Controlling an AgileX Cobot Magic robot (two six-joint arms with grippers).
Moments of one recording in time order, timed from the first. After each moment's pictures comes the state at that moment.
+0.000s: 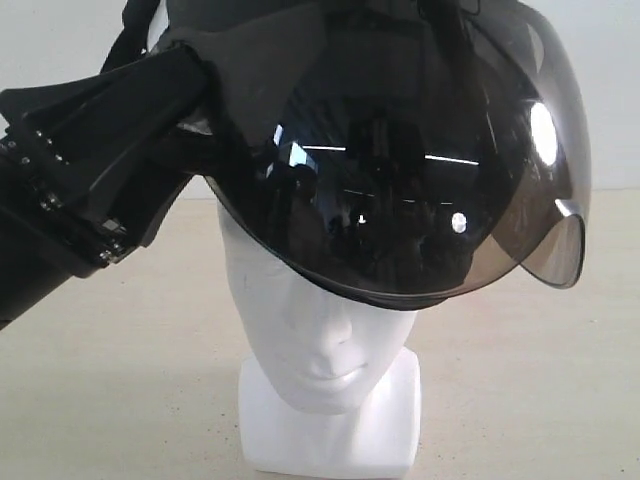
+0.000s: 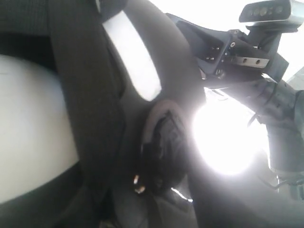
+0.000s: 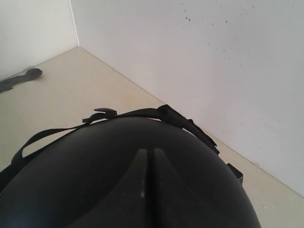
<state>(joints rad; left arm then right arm) -0.45 1.21 -0.39 0.35 -1.20 -1.22 0.61 1.45 -1.83 0.17 0.92 -0.19</state>
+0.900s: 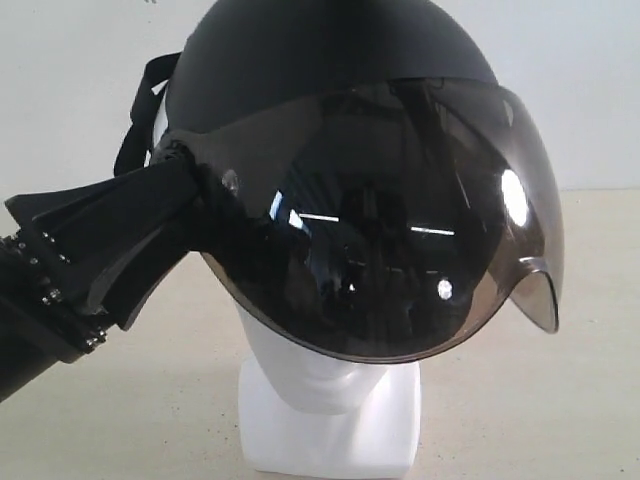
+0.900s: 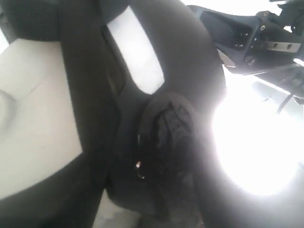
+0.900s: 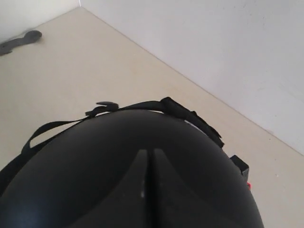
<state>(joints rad) -0.45 1.21 -0.25 0.29 -1.19 -1.16 0.62 1.52 -1.83 0.18 1.00 -0.19</state>
